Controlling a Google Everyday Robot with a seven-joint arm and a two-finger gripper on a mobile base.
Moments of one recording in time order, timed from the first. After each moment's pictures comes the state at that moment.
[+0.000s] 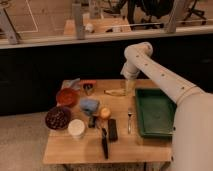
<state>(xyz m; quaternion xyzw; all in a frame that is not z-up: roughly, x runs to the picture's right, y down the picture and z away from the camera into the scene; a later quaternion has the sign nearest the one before) 0.135 -0.035 0.868 -0.25 -0.08 -0.07 0.96</state>
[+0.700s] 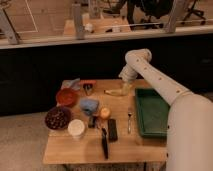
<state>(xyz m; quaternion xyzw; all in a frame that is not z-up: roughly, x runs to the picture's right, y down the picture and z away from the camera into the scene) 0.119 -0.020 0.909 -0.24 -0.12 -0.03 0.96</state>
